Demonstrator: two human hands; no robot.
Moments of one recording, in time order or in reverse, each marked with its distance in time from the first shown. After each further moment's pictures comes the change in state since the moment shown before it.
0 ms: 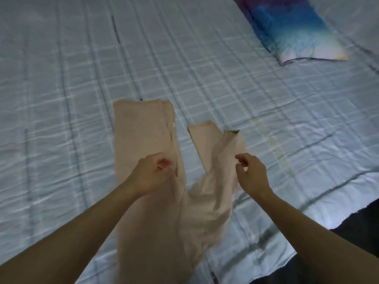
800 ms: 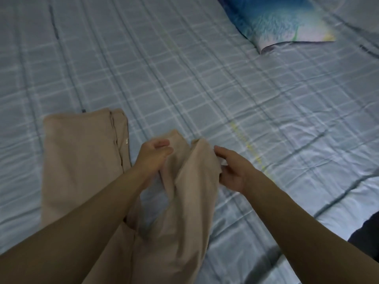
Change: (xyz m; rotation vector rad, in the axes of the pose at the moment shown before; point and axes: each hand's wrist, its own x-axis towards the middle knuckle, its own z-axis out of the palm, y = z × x) left_hand 0.171 0.057 0.111 -0.508 0.156 -0.319; right_hand 0.115 0.025 -0.021 1.198 -0.431 0.876
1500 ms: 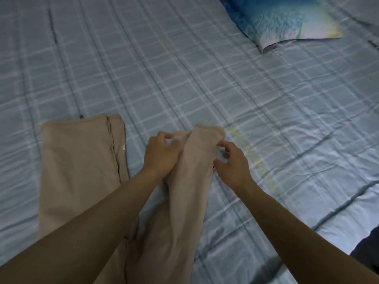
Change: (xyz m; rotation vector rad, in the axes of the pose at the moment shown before) left_hand 0.009 0.024 0.027 0.389 0.067 0.133; right_hand 0.030 0.002 -0.021 -0.944 0.310 -0.747
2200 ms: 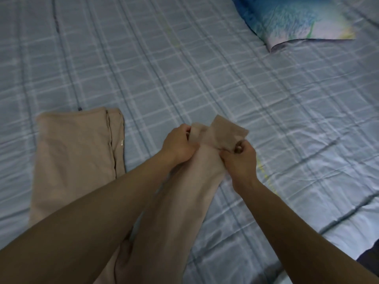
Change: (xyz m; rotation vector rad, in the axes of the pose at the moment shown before) left_hand 0.029 0.018 0.034 0.082 -0.202 0.134; right_hand 0.014 -0.003 -0.002 0.443 0.199 0.190
